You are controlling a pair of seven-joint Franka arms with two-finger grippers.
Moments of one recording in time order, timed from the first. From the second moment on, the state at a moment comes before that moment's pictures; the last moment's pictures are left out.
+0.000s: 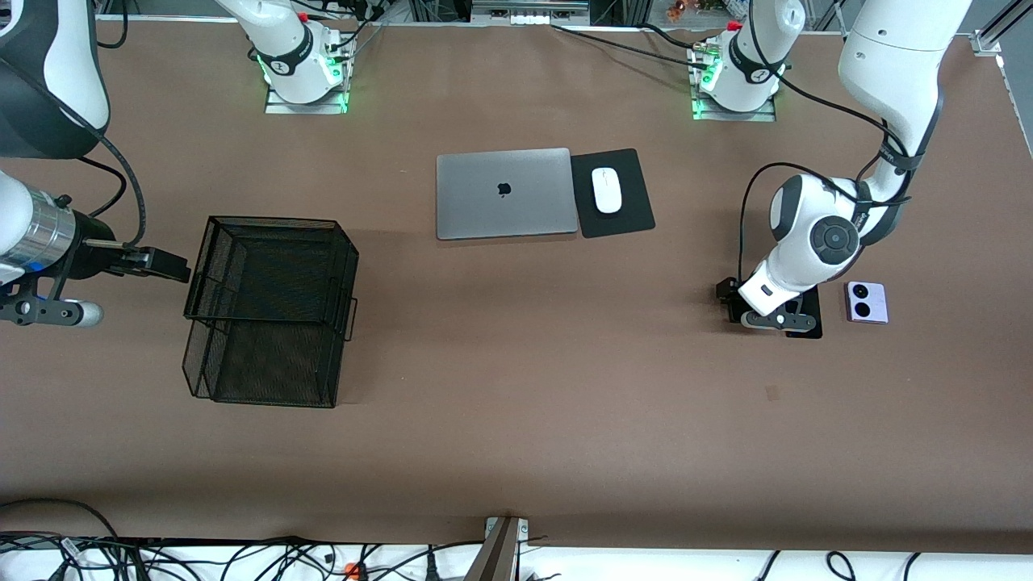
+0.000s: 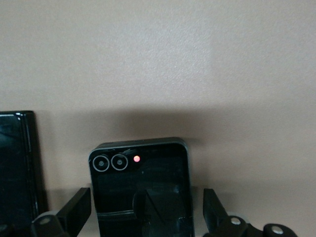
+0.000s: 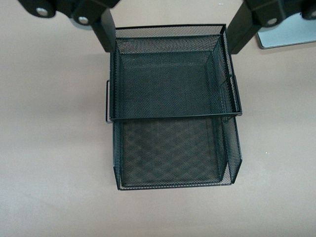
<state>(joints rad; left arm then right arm) -0.05 0.47 -0.03 -2.19 0.06 2.61 -0.07 -0.03 0.34 0.10 -1.33 -0.02 1.57 0.16</state>
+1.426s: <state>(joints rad) -0.03 0.48 -0.02 -2.19 0.06 2.64 -0.09 -0.03 0.34 0.10 -1.33 -0.02 1.57 0.16</state>
